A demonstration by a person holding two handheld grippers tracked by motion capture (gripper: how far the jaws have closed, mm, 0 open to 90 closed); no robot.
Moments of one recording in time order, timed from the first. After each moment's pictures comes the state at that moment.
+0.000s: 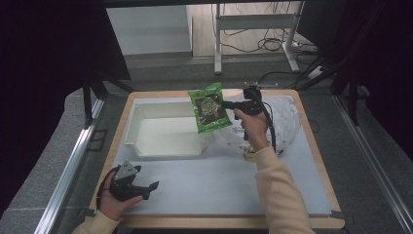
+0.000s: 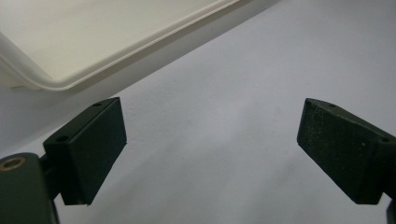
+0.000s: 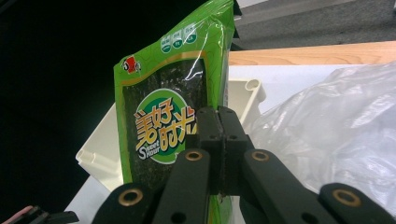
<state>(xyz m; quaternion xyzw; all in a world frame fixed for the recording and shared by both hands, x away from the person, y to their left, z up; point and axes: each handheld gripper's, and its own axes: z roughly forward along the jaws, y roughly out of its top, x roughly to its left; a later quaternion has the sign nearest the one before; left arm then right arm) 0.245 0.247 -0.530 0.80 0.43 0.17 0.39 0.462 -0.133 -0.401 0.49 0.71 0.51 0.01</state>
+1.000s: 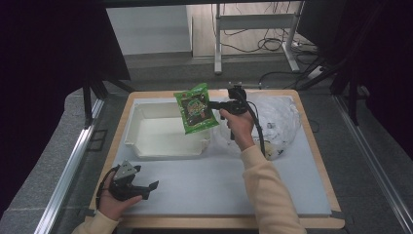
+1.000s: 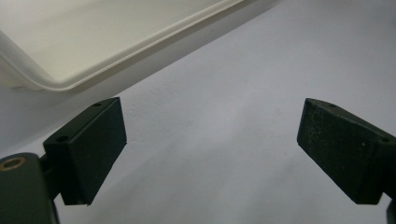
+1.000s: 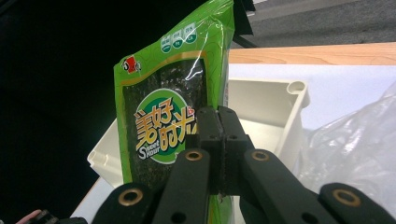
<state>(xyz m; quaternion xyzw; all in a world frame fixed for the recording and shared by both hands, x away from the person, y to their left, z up) 0.245 0.248 -0.530 0.79 0.43 0.17 0.40 0.464 -0.092 -0.405 0.47 0.71 0.52 0.00</state>
